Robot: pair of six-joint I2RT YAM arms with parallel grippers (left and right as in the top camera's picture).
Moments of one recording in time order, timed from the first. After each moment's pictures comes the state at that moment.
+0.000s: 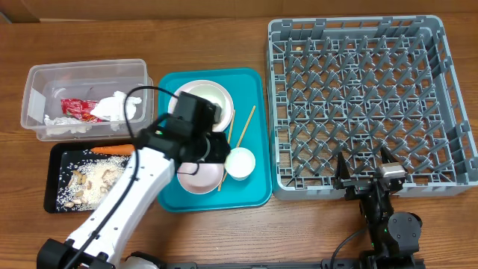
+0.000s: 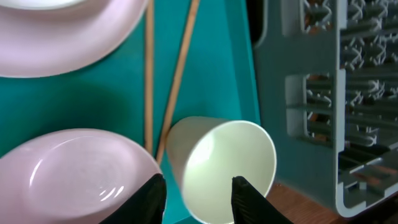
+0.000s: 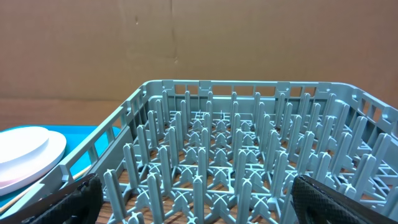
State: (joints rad) left arm -0.41 1.43 1.03 -0.76 0.27 -0.37; right arm 0.09 0.01 0.02 -0.03 -0.02 0.02
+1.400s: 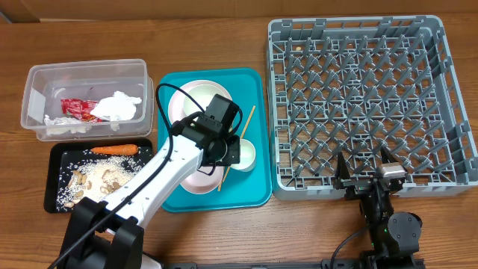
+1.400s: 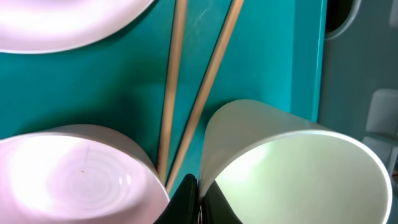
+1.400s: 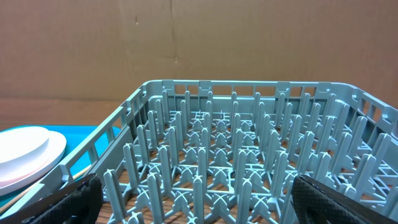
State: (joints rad) left arm -0.51 1.61 1.09 -0.78 0.09 -0.52; right arm 0.09 0.01 0.02 -0.03 -0.02 0.02
